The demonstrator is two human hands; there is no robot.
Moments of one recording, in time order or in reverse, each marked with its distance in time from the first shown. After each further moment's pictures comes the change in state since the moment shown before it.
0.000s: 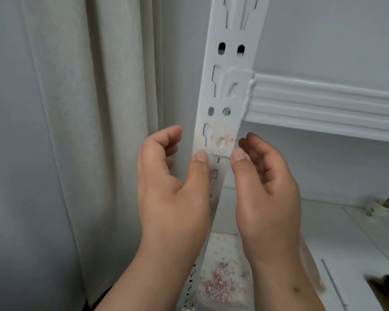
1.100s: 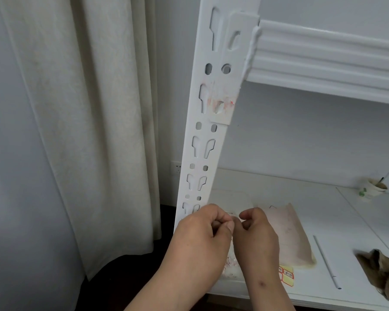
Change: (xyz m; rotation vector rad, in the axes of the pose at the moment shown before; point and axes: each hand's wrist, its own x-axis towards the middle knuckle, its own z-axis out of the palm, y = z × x) left_hand -0.067 -0.072 0.003 0.255 -0.613 -0.399; right_hand -0.038 0.138 -0.045 -0.734 -0.062 0.406
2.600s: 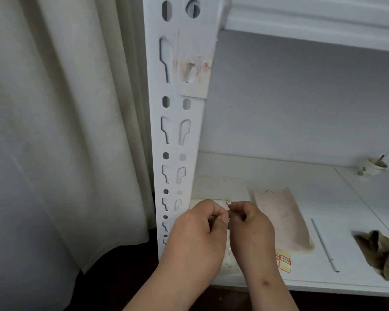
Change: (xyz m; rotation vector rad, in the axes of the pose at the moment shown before) left_hand 0.020 -0.016 0.028 0.077 -0.012 -0.036; right_hand 0.017 0.018 0.007 0.109 -0.069 0.073
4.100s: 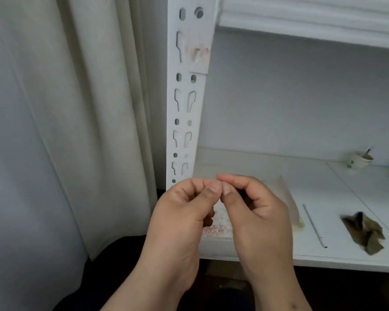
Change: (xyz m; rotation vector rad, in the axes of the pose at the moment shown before) left_hand -0.068 0.019 -0.022 -0.797 0.050 -0.090; right_hand -0.101 -0.038 -0.047 0.512 -0.030 -0.362
